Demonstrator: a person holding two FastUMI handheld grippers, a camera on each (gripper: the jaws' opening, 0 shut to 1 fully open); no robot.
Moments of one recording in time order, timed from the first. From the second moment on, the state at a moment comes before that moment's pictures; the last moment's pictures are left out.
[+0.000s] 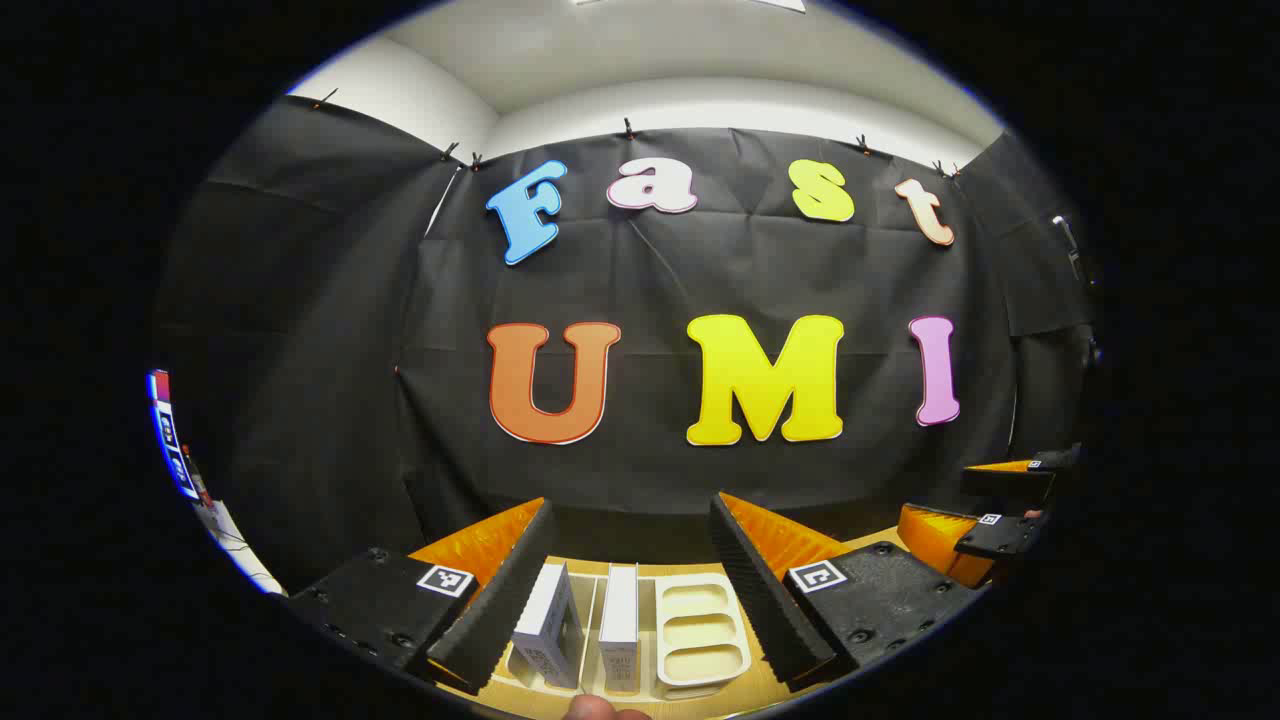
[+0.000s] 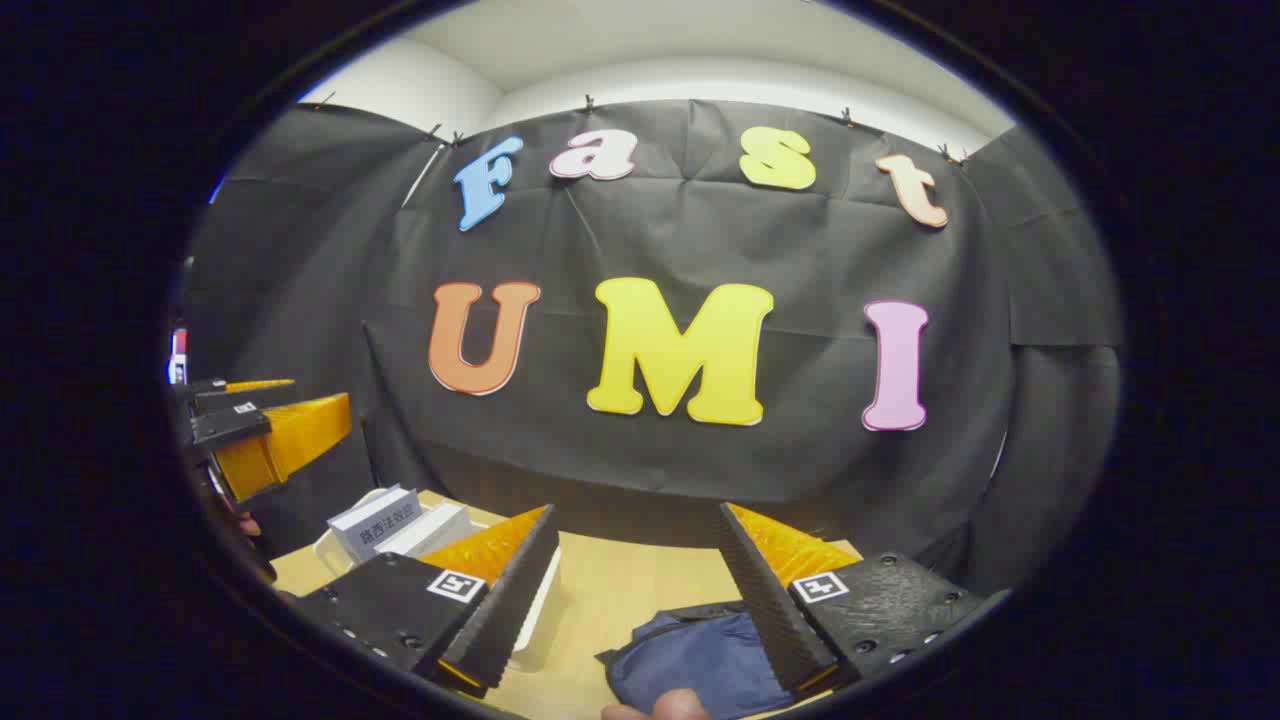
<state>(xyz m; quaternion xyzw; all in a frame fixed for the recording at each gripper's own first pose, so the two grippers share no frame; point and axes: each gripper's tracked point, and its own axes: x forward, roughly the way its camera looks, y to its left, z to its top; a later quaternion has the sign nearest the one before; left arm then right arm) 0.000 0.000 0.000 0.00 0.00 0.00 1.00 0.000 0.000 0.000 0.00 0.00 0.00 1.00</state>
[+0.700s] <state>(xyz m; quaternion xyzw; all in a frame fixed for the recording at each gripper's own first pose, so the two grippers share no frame) -0.005 0.009 -0.016 -0.01 0.02 0.02 1.00 -0.002 -0.017 -0.098 -0.02 0.18 0.02 0.98</state>
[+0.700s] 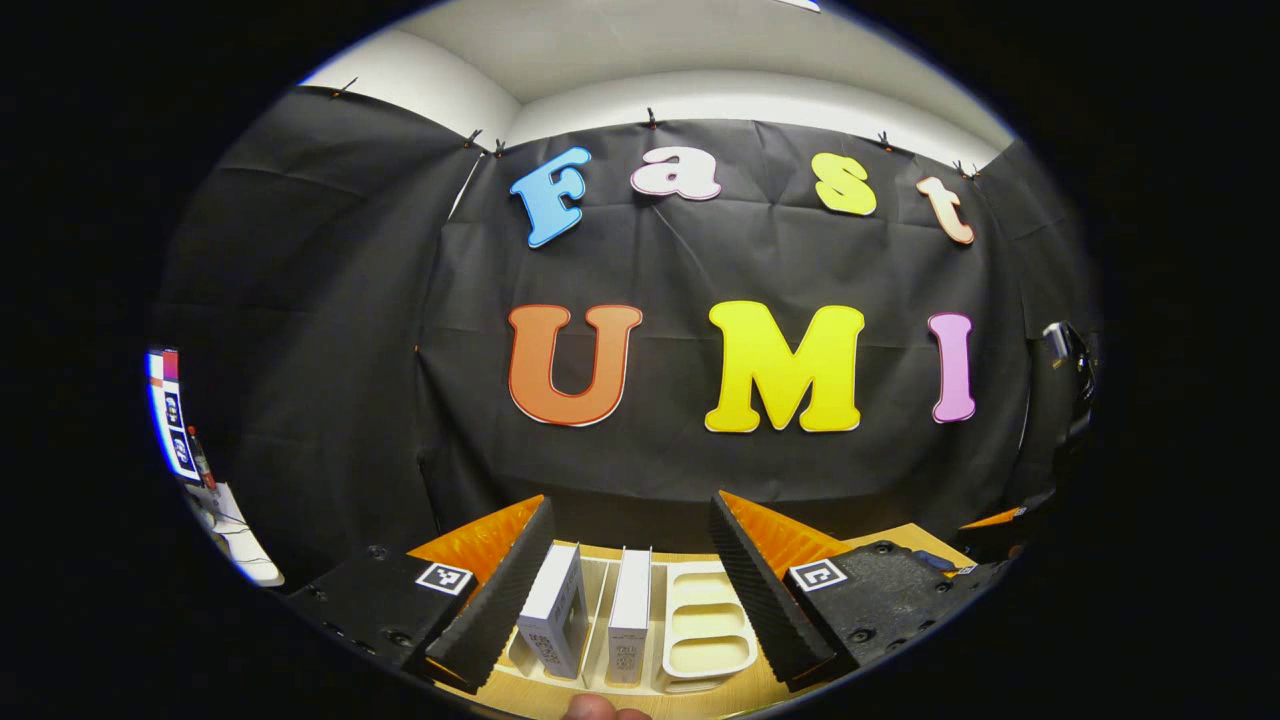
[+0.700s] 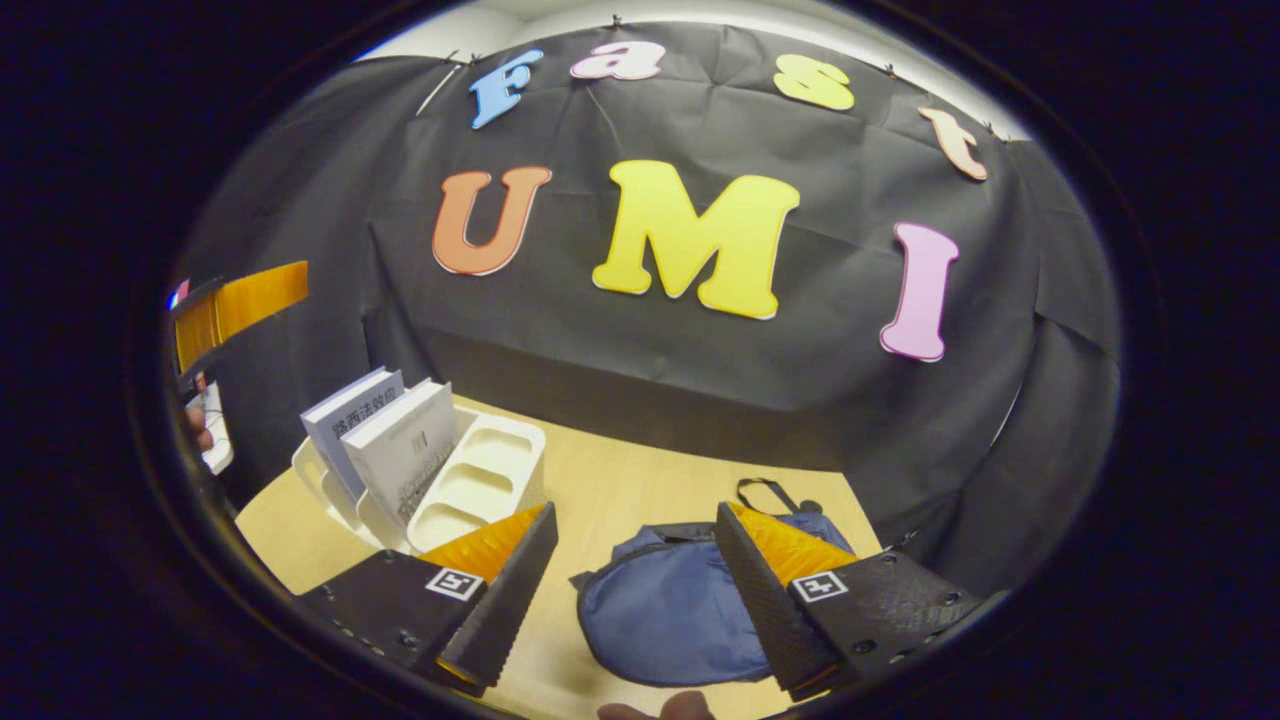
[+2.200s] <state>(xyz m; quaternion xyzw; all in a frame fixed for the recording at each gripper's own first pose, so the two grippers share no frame) -0.040 0.022 -0.051 0.02 0.06 0.05 1.00 -0.008 -0.006 -0.360 -0.15 0.51 0.03 0.85</state>
